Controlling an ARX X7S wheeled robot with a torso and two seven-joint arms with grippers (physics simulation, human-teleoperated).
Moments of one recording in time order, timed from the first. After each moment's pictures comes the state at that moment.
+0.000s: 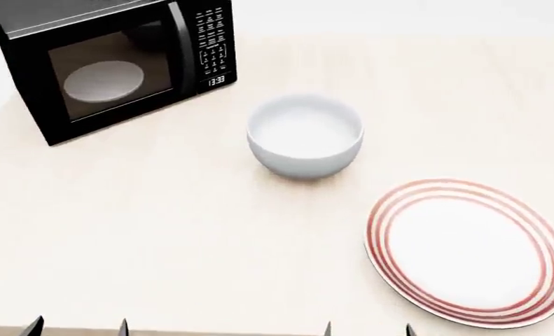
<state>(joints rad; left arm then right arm) 0.01 -0.08 0.10 0.01 -0.08 0.01 -0.10 0.00 0.09 -0.10 0.00 0.09 -0.01 0.10</state>
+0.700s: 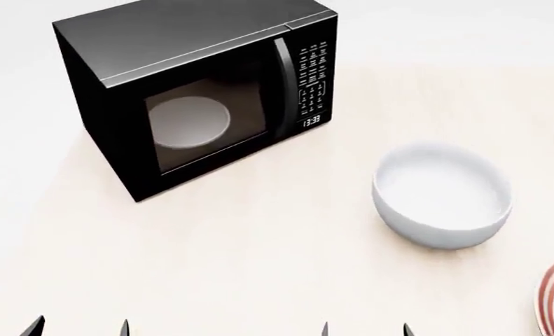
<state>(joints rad) 0.00 -0.12 0.15 0.00 -0.10 0.02 -0.14 0.00 0.12 -0.15 -0.01 0.12 -0.03 0.13</state>
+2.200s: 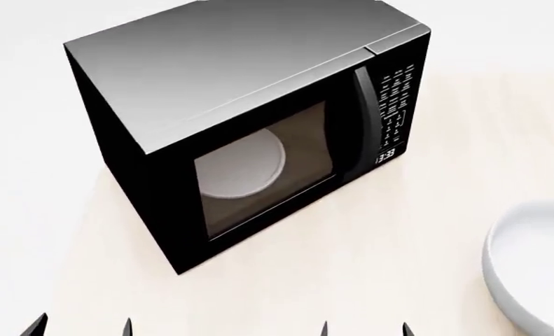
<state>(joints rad) -0.01 -0.17 0.21 0.01 -0.14 0.04 -0.19 0.01 0.17 -0.20 0.00 0.18 -0.04 0.17</state>
